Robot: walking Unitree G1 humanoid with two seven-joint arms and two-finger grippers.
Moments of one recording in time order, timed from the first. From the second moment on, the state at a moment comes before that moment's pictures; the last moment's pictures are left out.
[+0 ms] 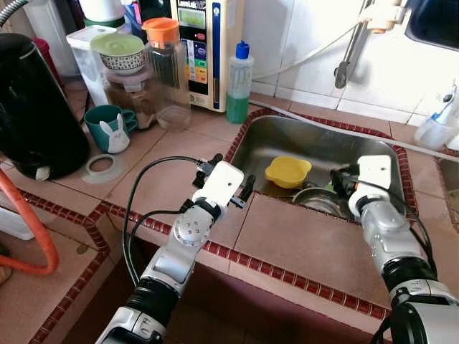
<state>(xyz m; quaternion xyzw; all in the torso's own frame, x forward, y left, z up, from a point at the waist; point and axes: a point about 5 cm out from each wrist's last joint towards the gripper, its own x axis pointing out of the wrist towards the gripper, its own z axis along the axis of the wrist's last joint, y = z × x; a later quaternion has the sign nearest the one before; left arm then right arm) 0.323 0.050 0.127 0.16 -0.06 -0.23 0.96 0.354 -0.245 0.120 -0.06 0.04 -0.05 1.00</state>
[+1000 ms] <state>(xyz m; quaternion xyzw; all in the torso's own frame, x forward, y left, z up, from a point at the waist) 0.329 0.064 0.149 0.09 -0.08 -0.16 0.98 0.262 -0.214 0.147 0.00 -0.04 -0.09 1.00</state>
